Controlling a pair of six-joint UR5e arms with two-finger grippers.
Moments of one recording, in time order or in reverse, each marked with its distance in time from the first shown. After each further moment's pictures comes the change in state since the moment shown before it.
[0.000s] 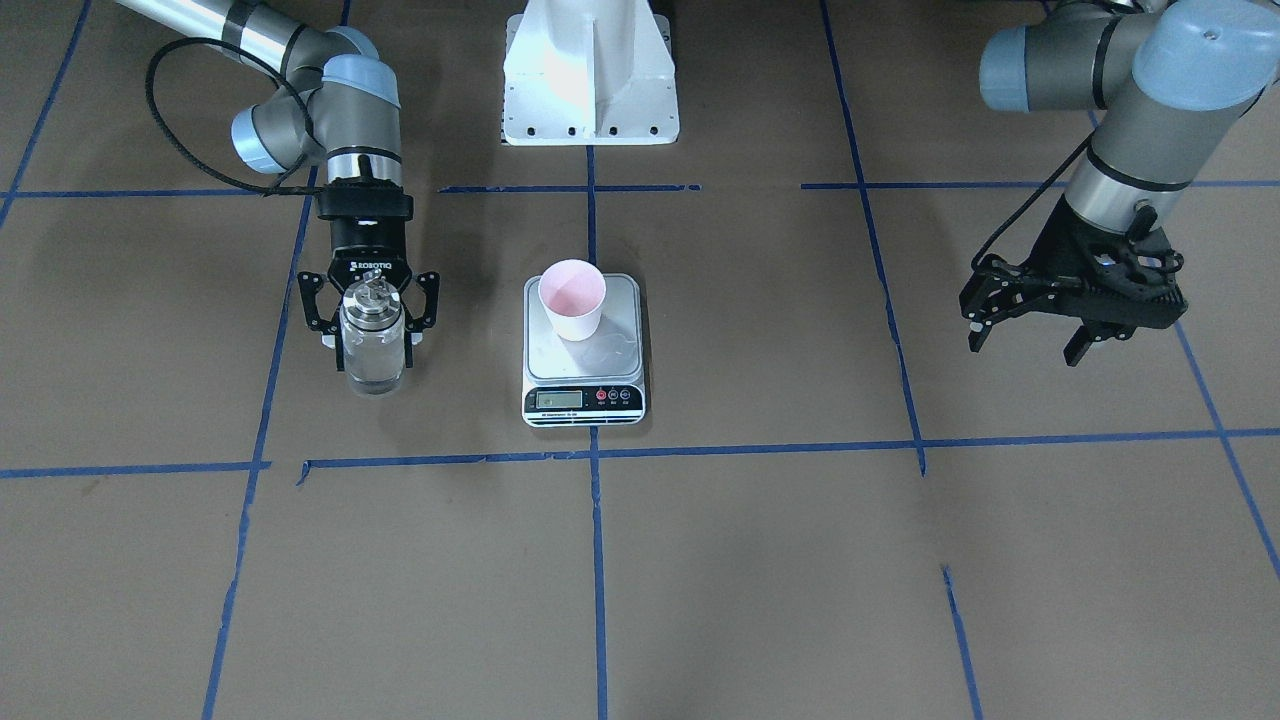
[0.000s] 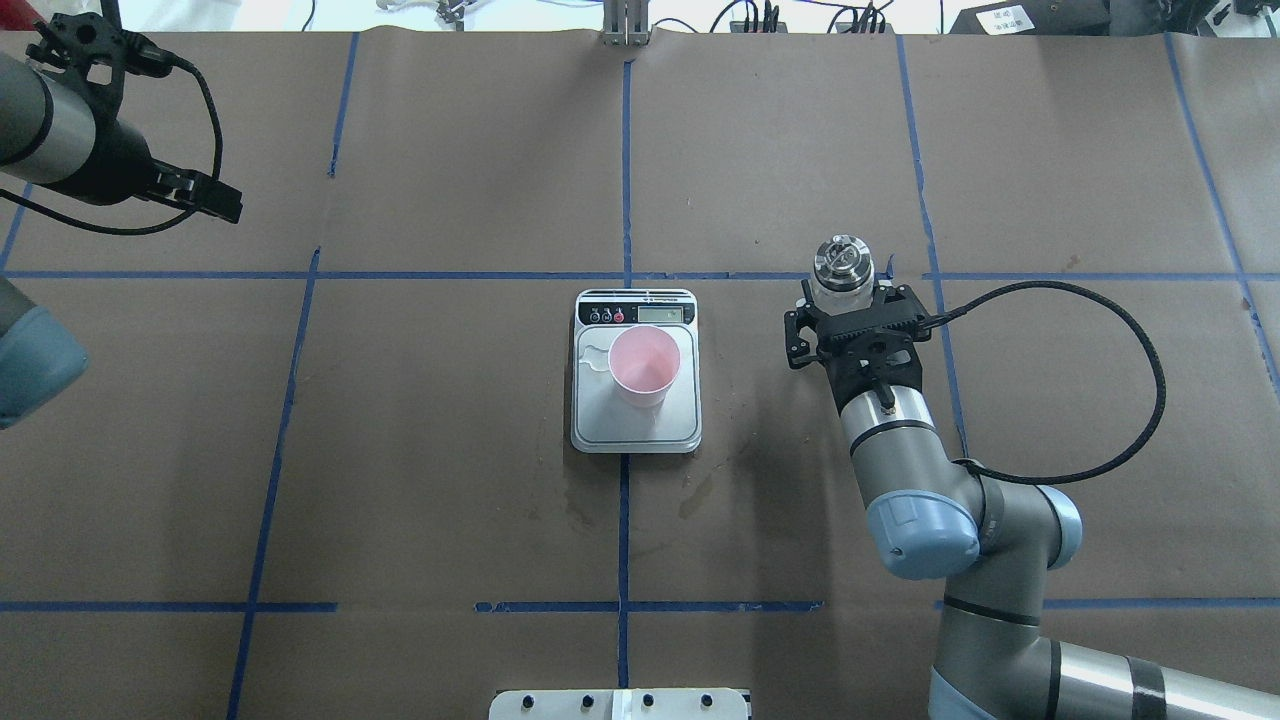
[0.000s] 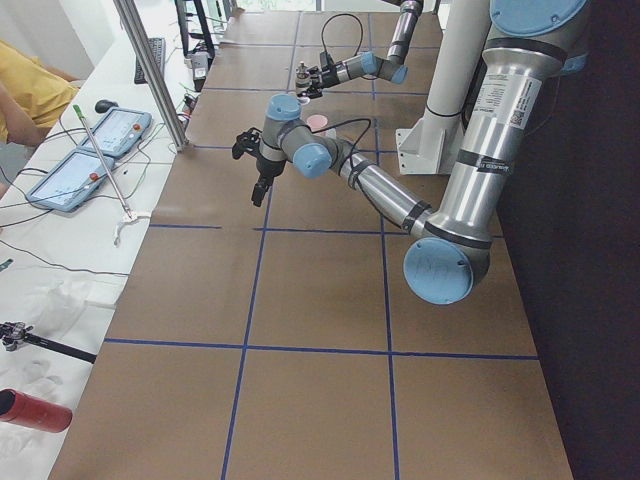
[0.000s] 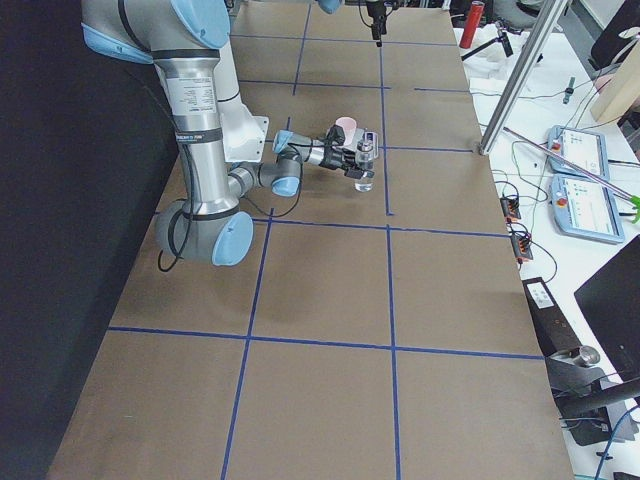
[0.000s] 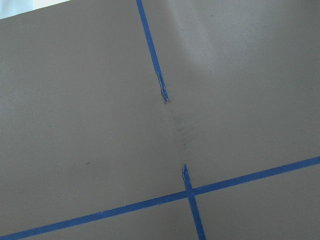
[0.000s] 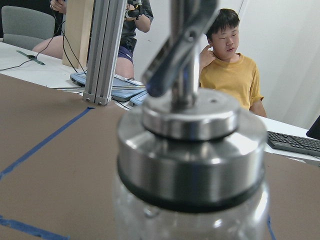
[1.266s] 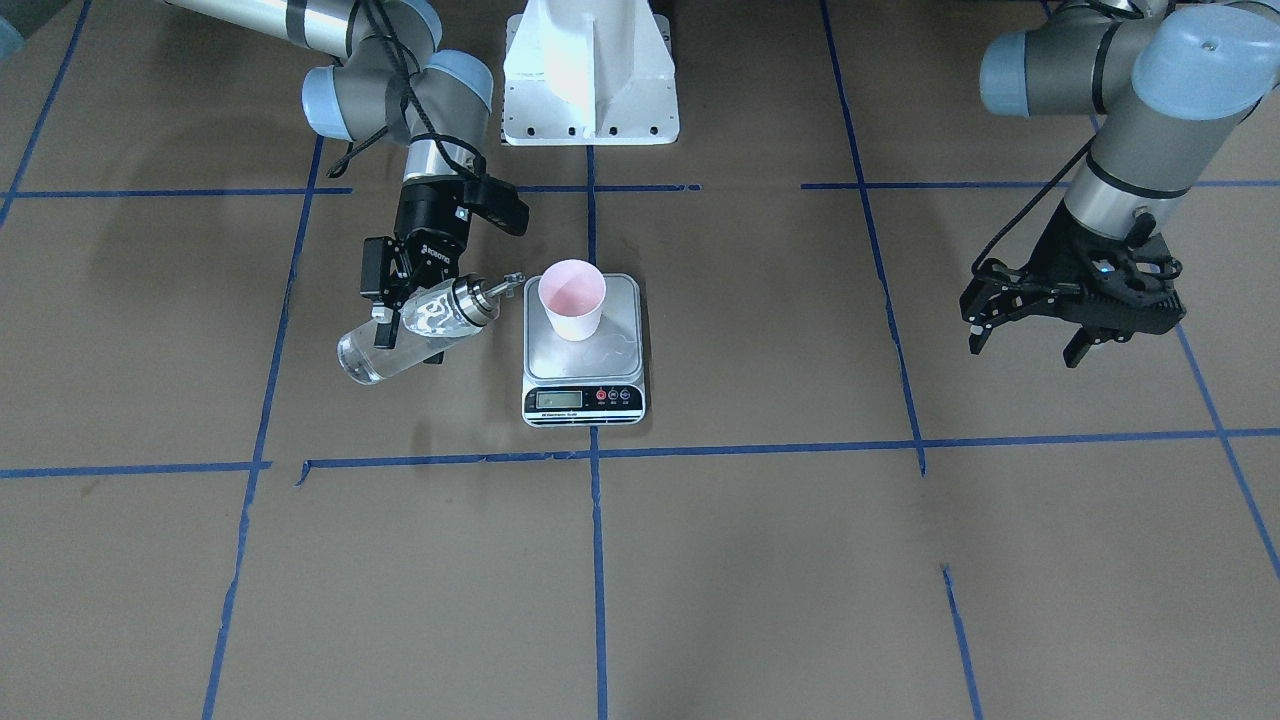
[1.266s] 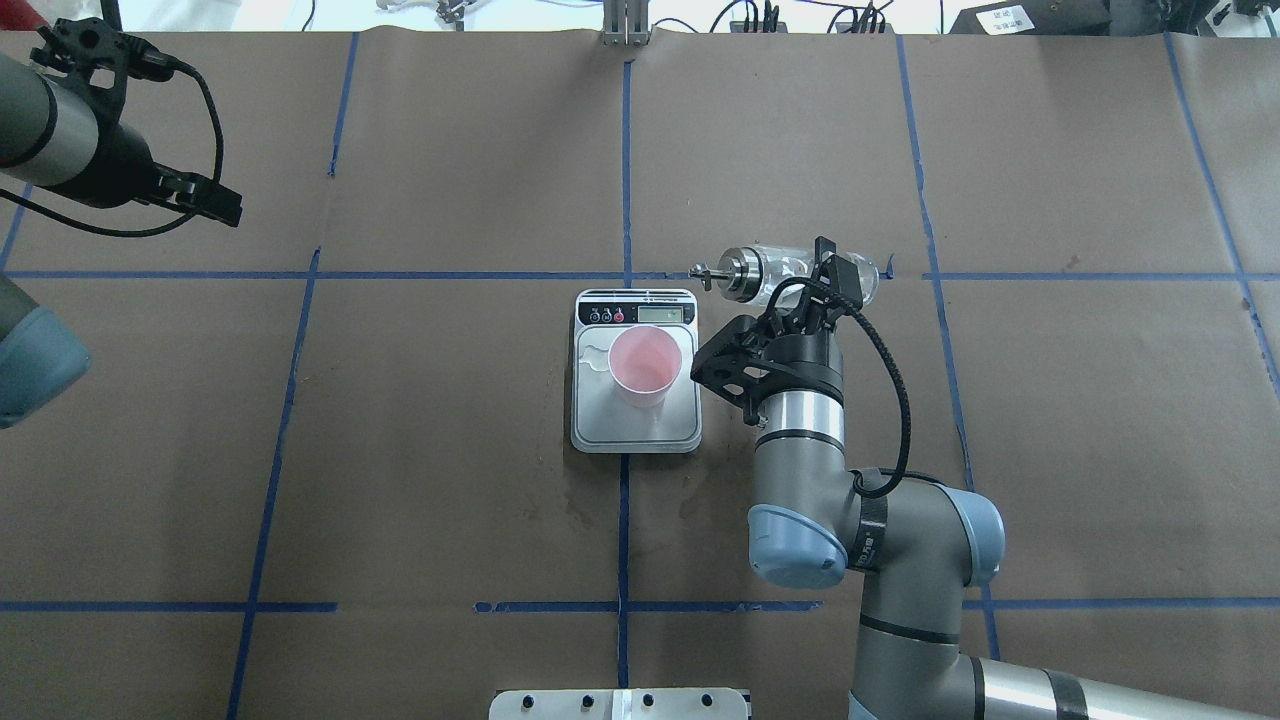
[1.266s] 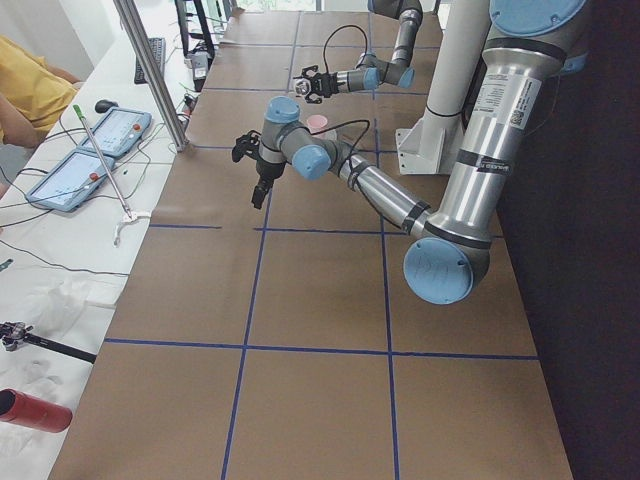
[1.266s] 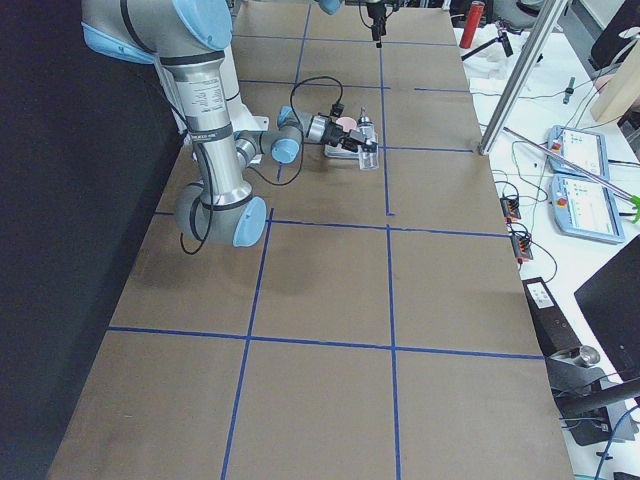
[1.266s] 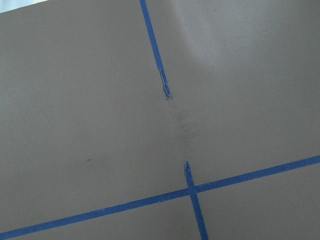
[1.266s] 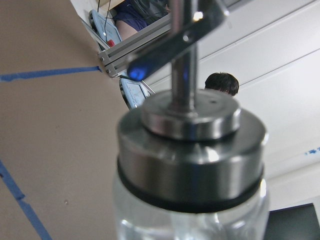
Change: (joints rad) left arm 0.001 0.000 0.013 0.001 -0.006 -0.001; right arm -0.047 0.128 0.026 -0.485 -0.244 -0.554
